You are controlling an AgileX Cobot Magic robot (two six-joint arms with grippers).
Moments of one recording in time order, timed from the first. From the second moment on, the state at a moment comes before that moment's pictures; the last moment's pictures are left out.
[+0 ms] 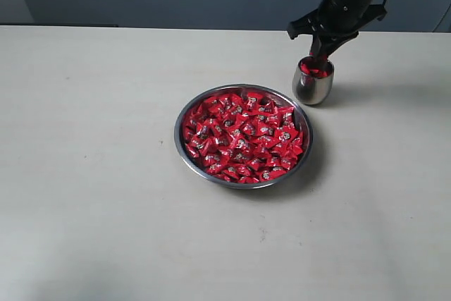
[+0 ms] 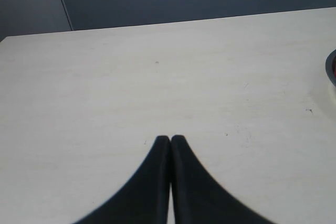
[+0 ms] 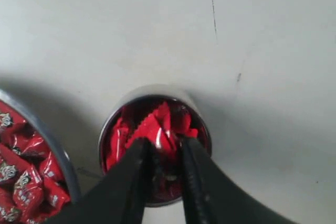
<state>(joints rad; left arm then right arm) 0.11 0.00 0.01 0.03 0.34 0.03 0.35 2.23 -1.93 0.06 1.05 -0.16</state>
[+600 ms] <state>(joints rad) 0.11 0.00 0.01 0.03 0.34 0.03 0.35 2.27 -1.93 0.08 1.05 -0.16</state>
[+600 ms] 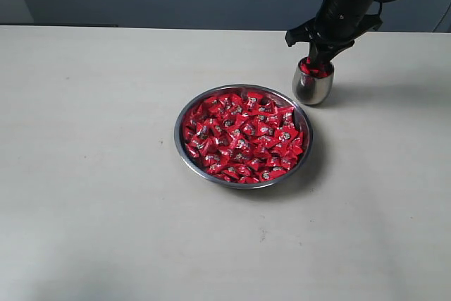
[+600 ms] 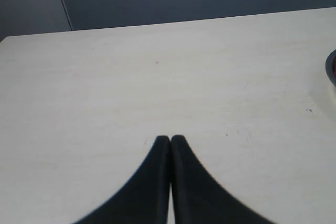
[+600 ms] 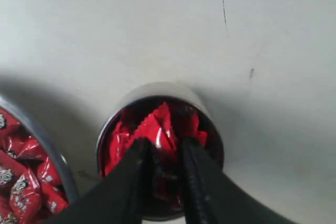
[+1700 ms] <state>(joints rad) 0.11 0.00 0.01 0.03 0.34 0.03 0.35 2.21 -1.93 0.08 1.04 -0.16</state>
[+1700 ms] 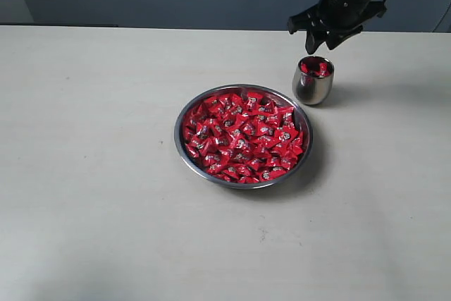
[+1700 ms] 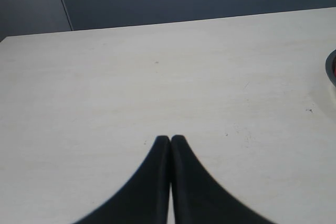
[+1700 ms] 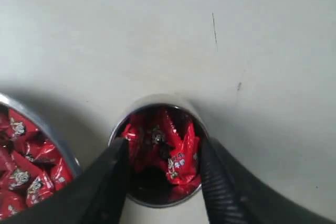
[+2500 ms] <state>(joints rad) 0.11 0.00 0.01 0.03 0.34 0.03 0.58 1.94 -1.32 0.37 0.84 -0.32</state>
